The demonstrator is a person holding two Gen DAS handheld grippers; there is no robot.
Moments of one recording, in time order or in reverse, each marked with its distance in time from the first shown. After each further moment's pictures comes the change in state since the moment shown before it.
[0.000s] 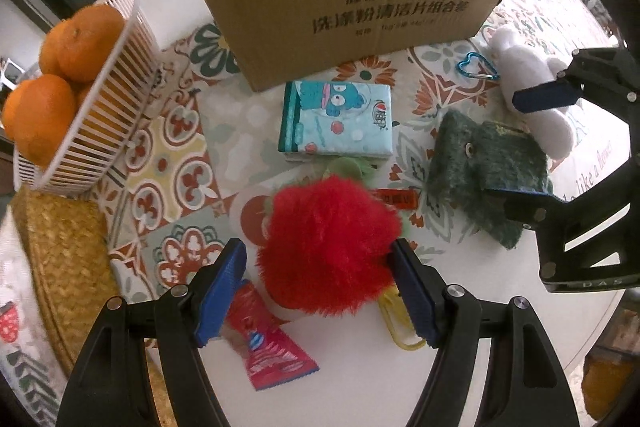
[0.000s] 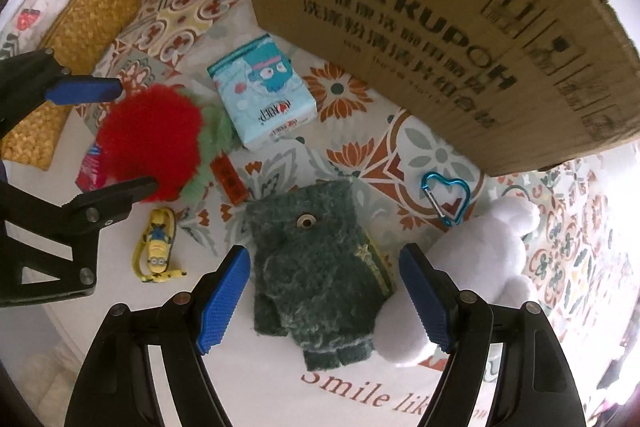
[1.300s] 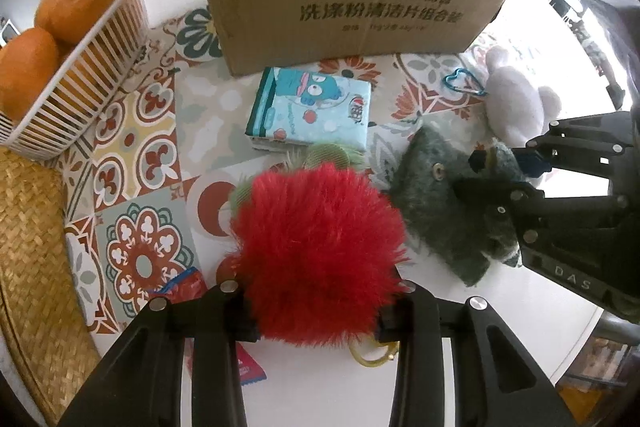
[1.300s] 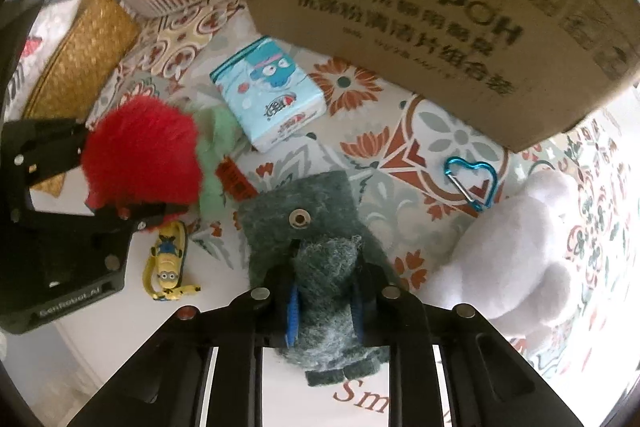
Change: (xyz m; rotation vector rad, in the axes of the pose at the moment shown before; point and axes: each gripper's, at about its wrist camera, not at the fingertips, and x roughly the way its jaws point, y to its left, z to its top) left arm 0.009 -0.010 -0.020 -0.111 -0.063 -0.083; right arm 0.012 0.011 -0.016 0.114 -0.079 0.093
